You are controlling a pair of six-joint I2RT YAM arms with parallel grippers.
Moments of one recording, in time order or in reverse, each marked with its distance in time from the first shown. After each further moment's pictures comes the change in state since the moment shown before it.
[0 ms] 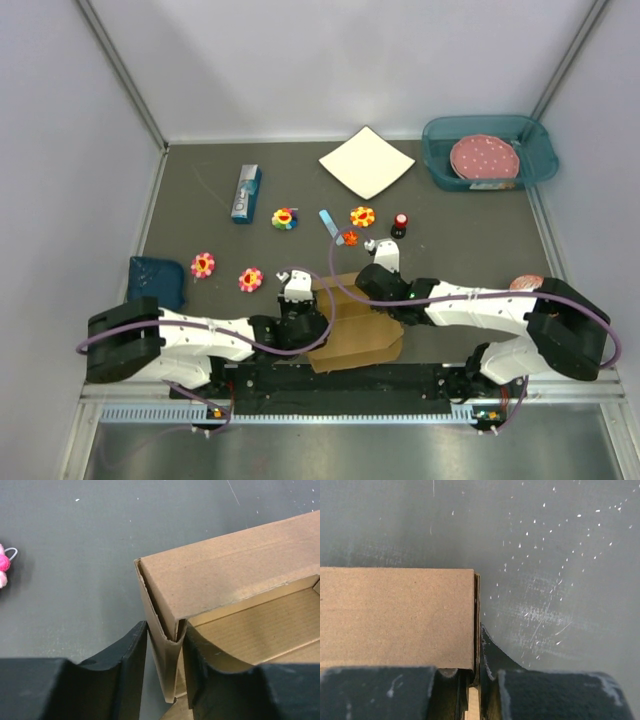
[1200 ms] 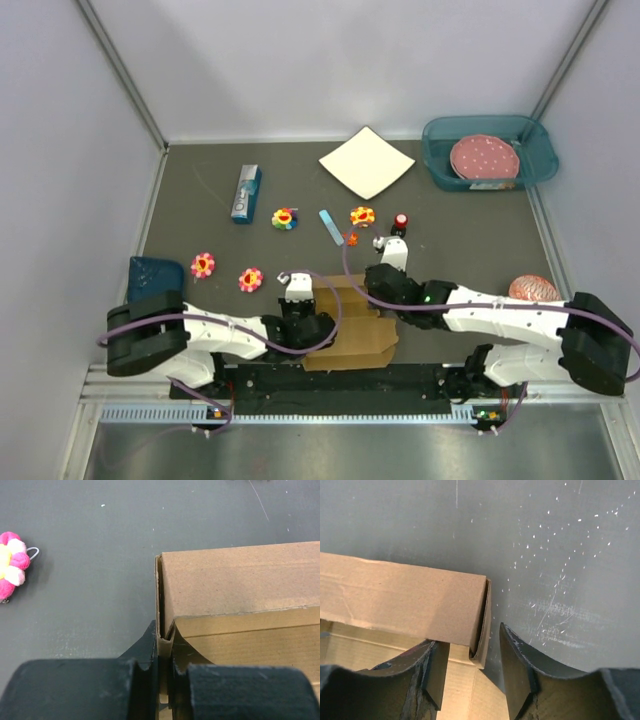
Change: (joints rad) left arm 0.007 0.128 0.009 0.055 -0.111 -0.060; right arm 0.024 -0.135 -0.002 -0.058 -0.023 0.043
